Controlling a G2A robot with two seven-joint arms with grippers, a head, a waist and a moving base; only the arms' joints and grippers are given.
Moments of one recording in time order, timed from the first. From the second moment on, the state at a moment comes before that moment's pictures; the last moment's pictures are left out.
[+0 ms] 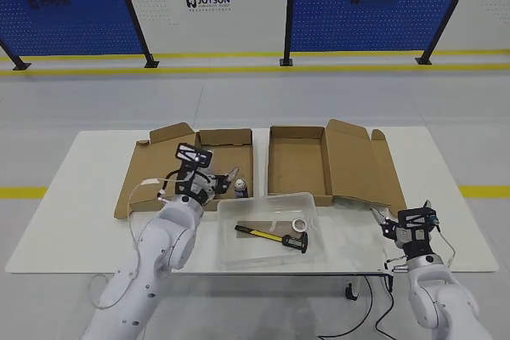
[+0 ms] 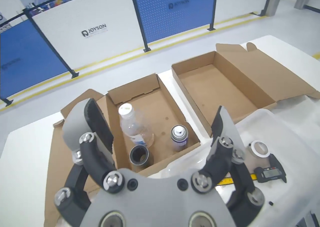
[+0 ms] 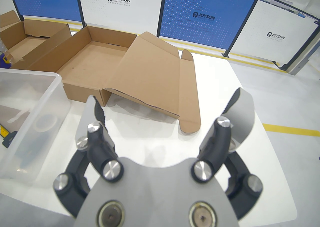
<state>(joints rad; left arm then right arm) 1.30 -1.21 -1.22 -1.88 1.35 0.13 -0.42 -1.73 -1.15 1.60 -1.80 -1.33 0.00 0.00</state>
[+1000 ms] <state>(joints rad) 1.57 -1.23 -1.25 -2.04 1.45 0.52 -0.37 -1.73 -1.15 1.60 -1.80 -1.33 0.00 0.00</state>
